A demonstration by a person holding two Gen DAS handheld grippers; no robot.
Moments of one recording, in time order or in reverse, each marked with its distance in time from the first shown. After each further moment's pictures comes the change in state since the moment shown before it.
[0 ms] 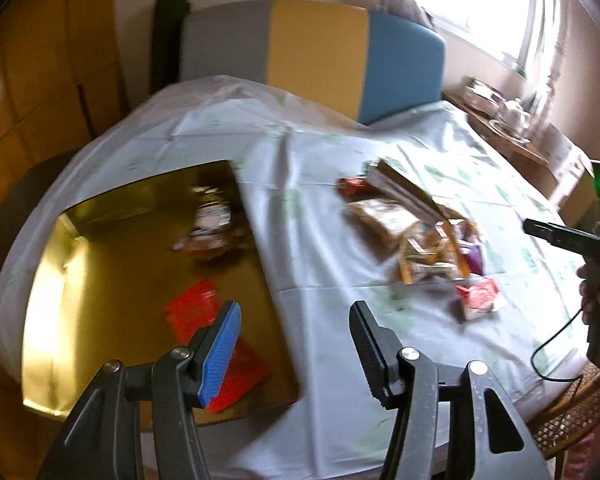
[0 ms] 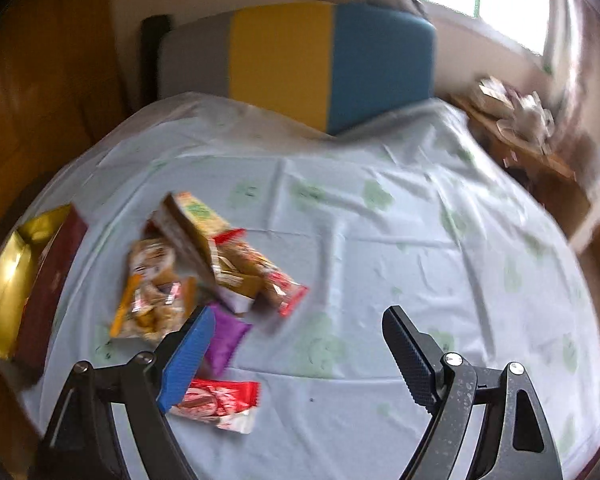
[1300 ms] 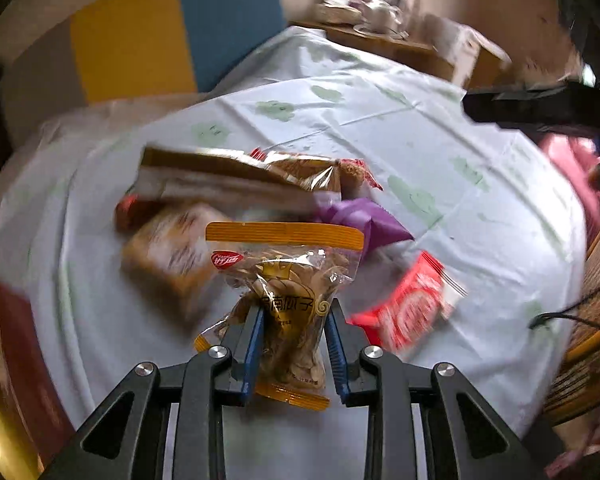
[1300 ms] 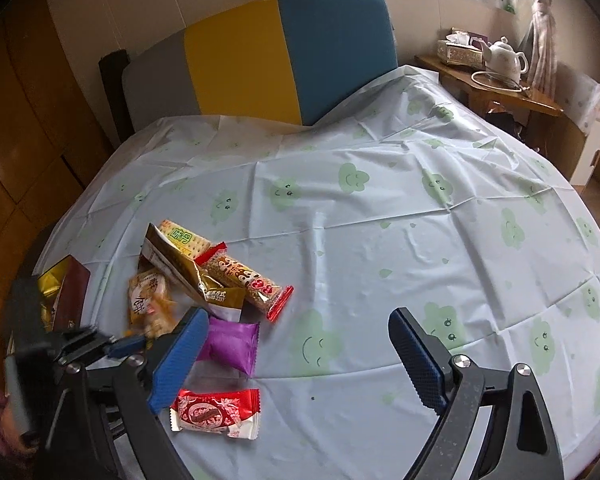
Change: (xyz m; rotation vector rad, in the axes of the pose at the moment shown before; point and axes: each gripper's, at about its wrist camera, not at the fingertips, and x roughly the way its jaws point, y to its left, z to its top) left arm 0.116 -0.138 0.023 0.420 0.131 -0.261; right arm -0.004 -0.023 0.008 0.154 -0.001 0.053
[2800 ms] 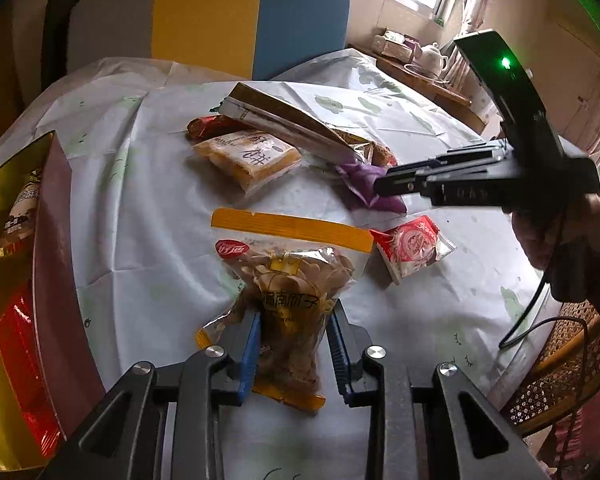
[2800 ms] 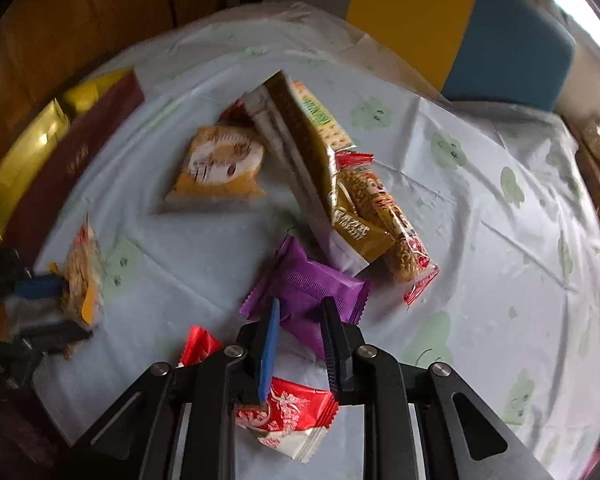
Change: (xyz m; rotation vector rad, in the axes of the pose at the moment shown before) left arm -0.037 0.020 -0.076 -0.236 -0.069 -0.005; right arm 0.085 0.090 -0.036 -0.491 0.241 0.140
